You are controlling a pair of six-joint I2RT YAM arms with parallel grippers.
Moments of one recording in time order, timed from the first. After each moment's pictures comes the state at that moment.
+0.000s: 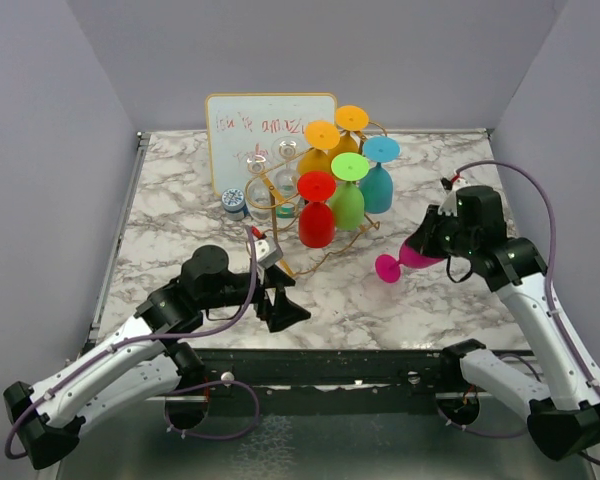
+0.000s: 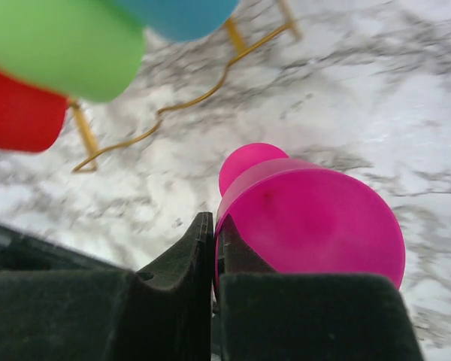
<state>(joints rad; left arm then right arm) -0.84 0.69 0.65 -0.23 0.54 -0.27 0.29 0.91 1.03 -0.82 -0.20 0.37</state>
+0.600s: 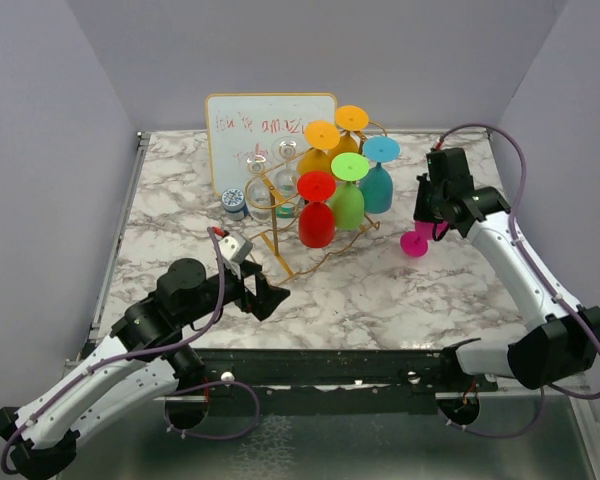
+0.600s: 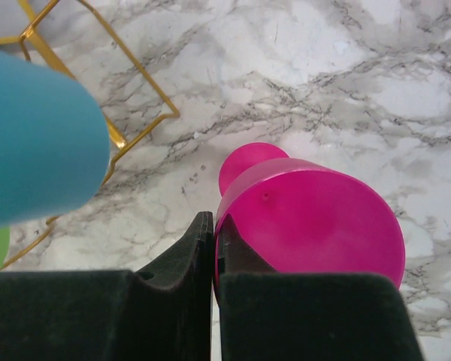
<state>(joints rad) -0.84 0.51 0.67 -0.40 0.10 -0.30 0.29 1.29 1.25 -0.80 0.21 0.33</state>
